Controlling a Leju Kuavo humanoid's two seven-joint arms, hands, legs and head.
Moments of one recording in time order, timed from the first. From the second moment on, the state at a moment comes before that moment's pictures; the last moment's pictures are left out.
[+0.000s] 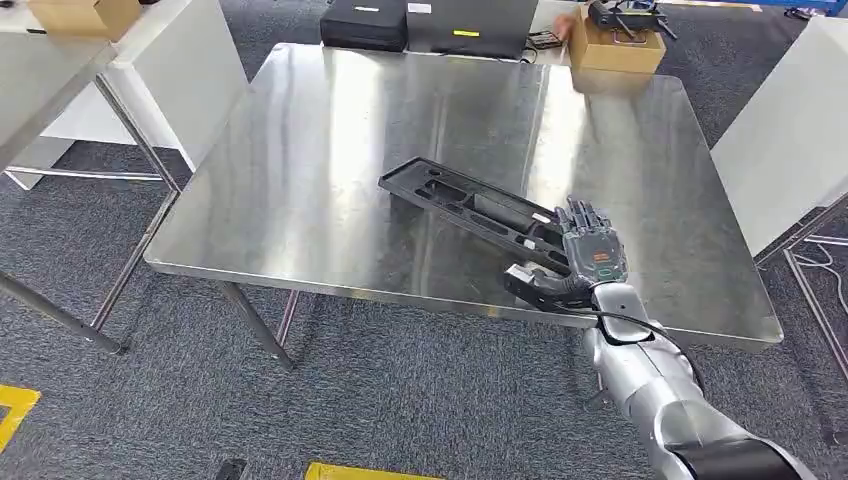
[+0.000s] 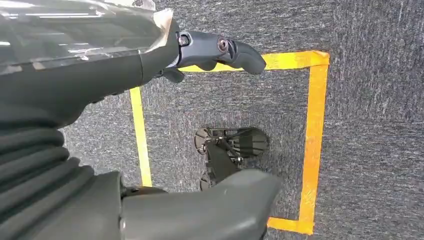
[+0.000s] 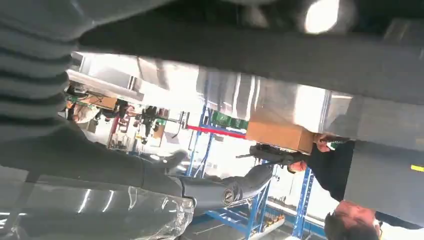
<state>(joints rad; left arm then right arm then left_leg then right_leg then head) -0.14 -0.09 0.45 -0.20 -0.44 0.03 -0.19 -0.77 -0.05 0.31 -0.45 1.52 -0.45 0.07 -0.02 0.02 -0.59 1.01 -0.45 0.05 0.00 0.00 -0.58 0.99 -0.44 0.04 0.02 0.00</state>
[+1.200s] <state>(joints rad) -0.11 -0.08 0.51 -0.20 -0.46 0.00 -0.20 -0.46 -0.09 0.19 -1.15 0.91 -0.47 -0.26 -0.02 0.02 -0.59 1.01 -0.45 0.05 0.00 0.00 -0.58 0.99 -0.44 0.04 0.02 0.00</state>
